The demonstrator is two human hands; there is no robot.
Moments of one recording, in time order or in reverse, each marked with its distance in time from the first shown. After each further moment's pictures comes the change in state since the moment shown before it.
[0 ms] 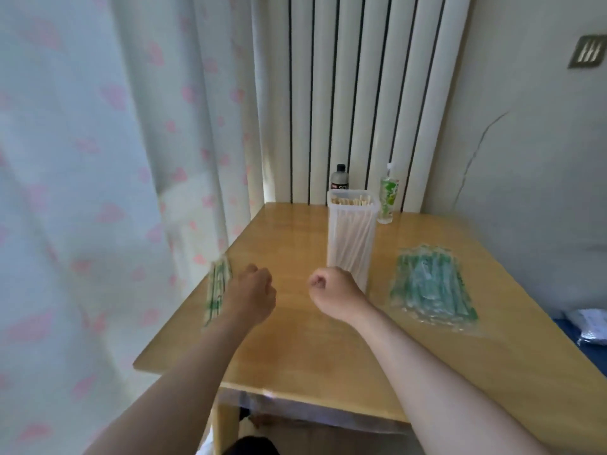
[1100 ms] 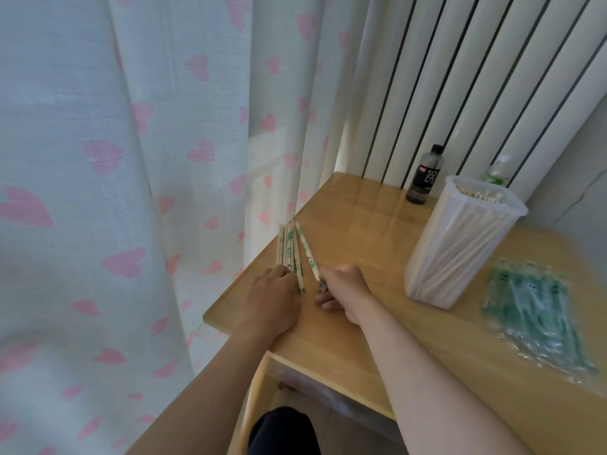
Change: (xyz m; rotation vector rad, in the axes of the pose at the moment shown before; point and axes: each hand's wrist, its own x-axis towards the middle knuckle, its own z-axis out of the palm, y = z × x) left_hand -0.032 -0.114 0.029 0.028 0.003 -0.080; right_hand 0.068 -0.050 0.138 0.425 -0.131 0.386
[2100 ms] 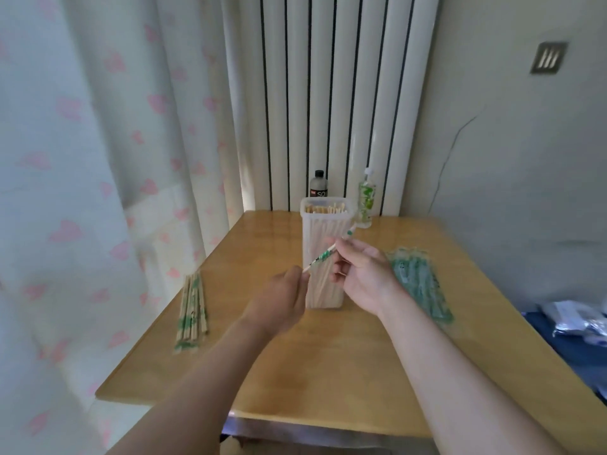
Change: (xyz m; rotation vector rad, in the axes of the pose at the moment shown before) left_hand 0.019 0.190 -0.018 -0.265 0.072 0.514; right_hand -0.088 0.004 -0.215 0.824 -0.077 -0.395
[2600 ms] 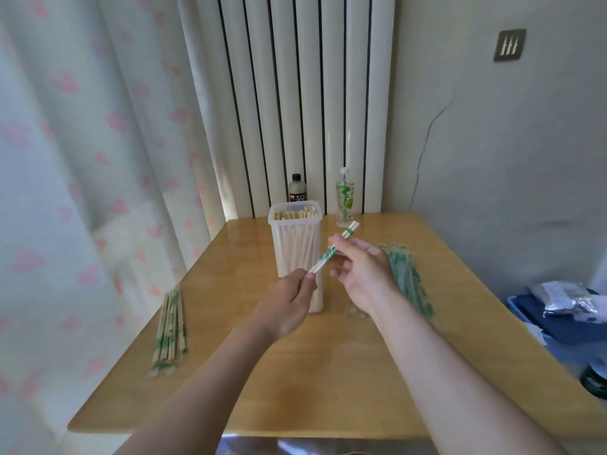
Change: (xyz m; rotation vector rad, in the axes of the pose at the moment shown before) left_hand 0.025 0.053 0.014 -0.283 -0.159 -0.169; right_hand -0.007 -0.021 -0.033 0.064 0.265 -0.086
